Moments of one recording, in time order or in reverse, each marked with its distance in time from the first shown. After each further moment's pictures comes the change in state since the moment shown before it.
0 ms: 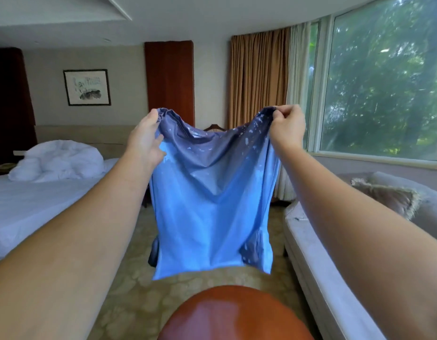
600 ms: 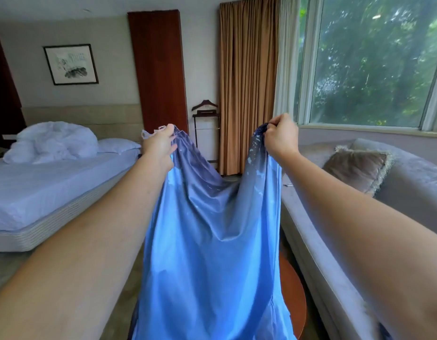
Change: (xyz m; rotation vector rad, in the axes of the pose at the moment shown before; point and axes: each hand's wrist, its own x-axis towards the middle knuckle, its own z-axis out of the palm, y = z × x) left_hand -0.123 -0.049 -0.013 0.136 0.063 -0.174; right_hand -0.112 0.012 -0.091 -0.312 -0.169 0.067
